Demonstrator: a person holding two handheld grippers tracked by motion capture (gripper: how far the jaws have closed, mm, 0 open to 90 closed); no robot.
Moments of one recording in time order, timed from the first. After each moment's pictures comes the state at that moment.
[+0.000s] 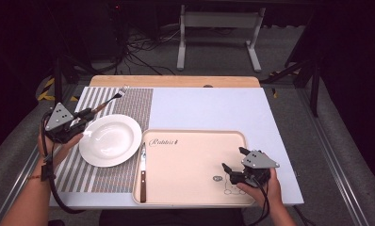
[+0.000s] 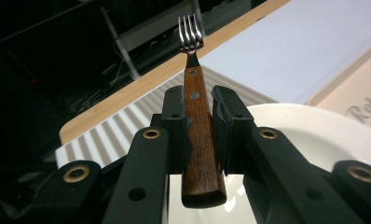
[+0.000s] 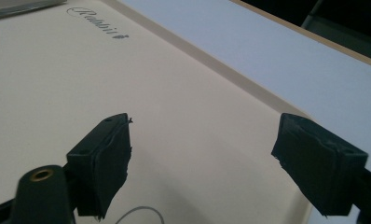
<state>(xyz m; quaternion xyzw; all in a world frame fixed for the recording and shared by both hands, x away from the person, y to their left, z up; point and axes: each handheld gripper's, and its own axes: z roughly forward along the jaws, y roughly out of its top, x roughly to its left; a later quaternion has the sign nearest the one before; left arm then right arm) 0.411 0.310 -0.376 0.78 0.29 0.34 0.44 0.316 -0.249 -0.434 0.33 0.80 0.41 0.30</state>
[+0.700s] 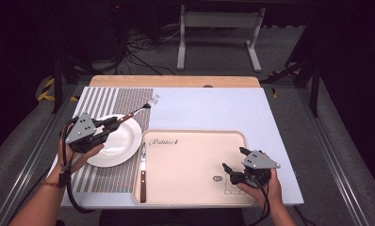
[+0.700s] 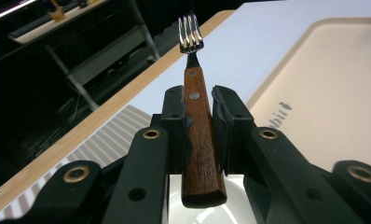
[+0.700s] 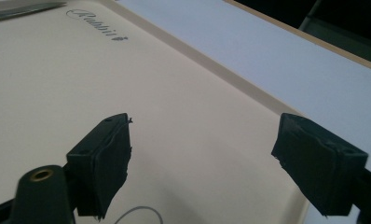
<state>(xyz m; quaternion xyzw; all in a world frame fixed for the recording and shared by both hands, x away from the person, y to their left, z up) 0.379 0.245 -0.363 0.80 0.20 0.30 0.47 0.315 -0.250 -0.433 0.33 0.80 0.41 0.30</state>
